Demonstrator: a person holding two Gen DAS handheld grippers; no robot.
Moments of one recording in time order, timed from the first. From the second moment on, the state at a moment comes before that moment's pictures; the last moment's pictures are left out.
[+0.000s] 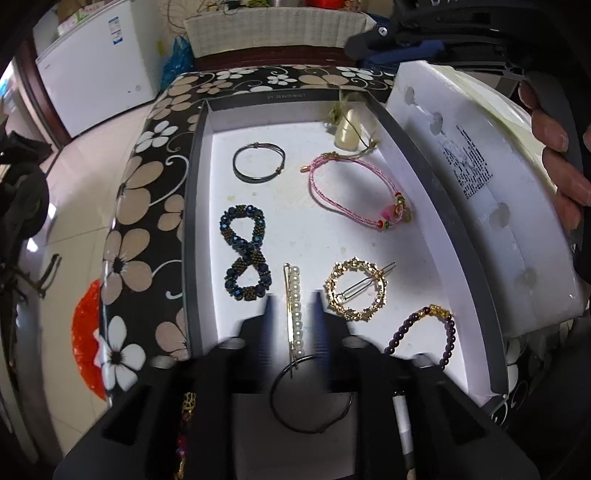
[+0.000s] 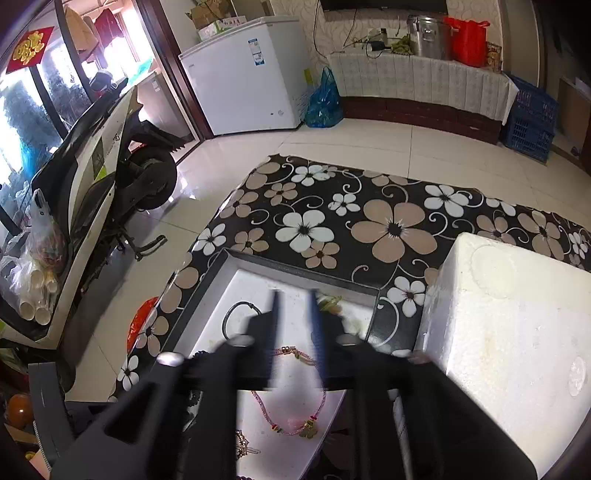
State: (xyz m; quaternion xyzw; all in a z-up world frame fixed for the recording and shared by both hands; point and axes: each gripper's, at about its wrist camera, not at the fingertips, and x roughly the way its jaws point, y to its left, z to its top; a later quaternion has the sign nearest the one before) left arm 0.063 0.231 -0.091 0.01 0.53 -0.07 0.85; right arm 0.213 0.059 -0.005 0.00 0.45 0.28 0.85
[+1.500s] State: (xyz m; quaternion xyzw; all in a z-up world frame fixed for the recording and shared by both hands) left arm -0.065 0.195 -0.016 0.03 0.45 0.04 0.89; right arm -0.009 -0.044 0.015 -0.03 0.36 0.19 0.91
